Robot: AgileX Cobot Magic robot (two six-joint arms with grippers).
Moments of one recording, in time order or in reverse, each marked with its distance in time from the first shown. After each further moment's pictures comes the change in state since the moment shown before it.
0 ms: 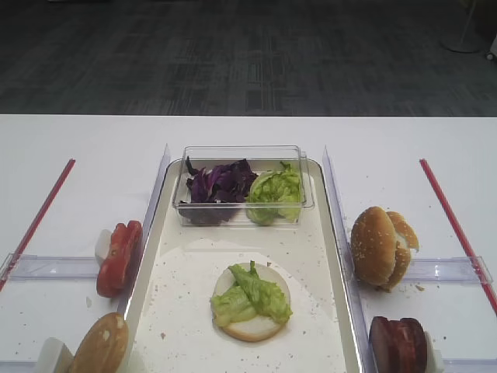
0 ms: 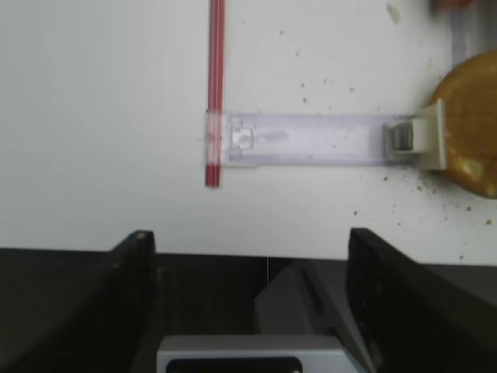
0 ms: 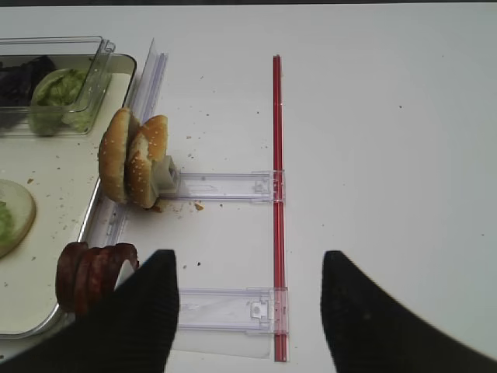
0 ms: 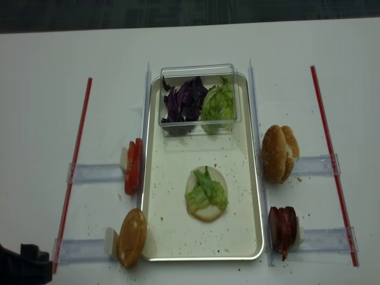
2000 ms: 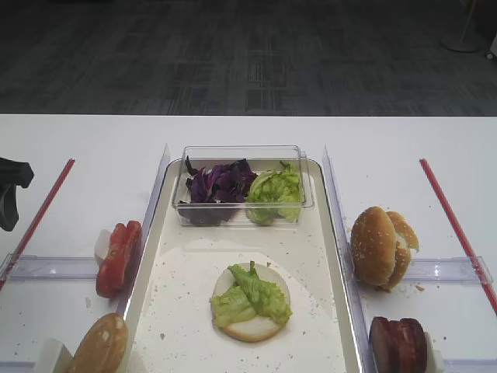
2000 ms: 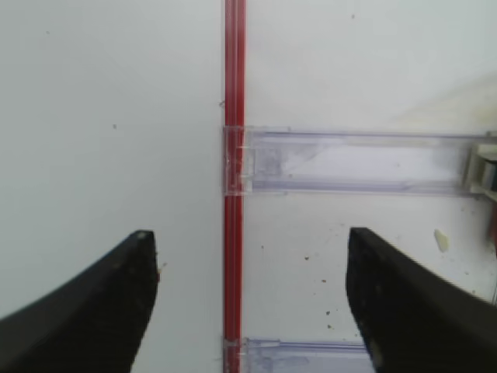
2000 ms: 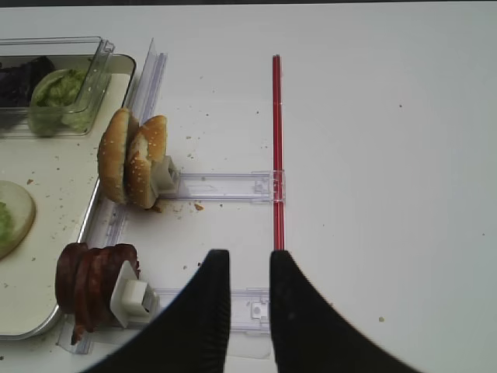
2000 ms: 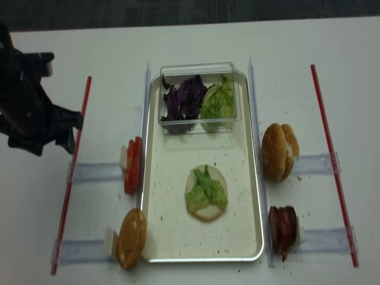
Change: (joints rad) left arm 0.000 1.048 -0.587 0.021 -0.164 0.014; right arm 0.000 0.000 0.000 0.000 0.000 0.003
